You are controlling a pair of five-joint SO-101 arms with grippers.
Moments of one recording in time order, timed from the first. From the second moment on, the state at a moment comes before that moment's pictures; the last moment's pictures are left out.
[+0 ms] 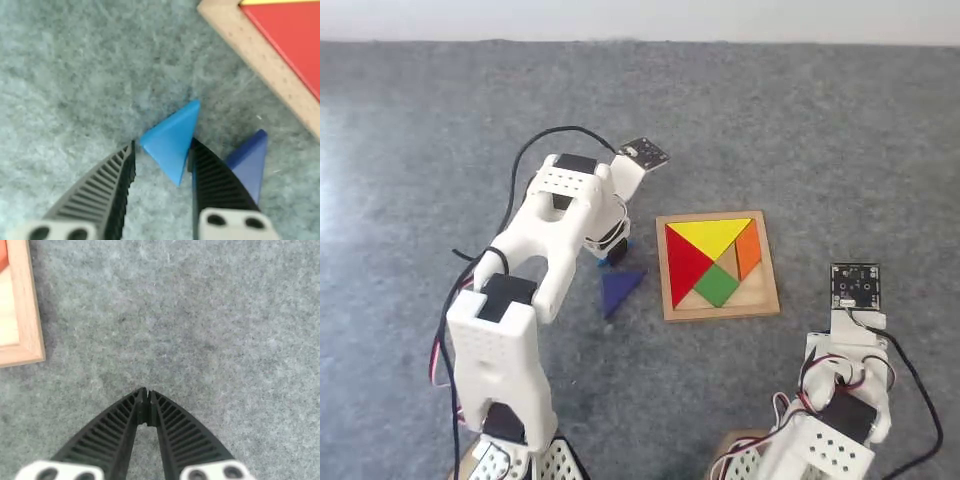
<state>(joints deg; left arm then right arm) 7.1 28.3 4.0 72.2 -24.8 26.2 -102.7 95.6 67.4 25.9</state>
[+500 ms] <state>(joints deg) 8.1 28.1 4.0 70.1 -29.3 26.2 -102.7 95.6 67.4 25.9</state>
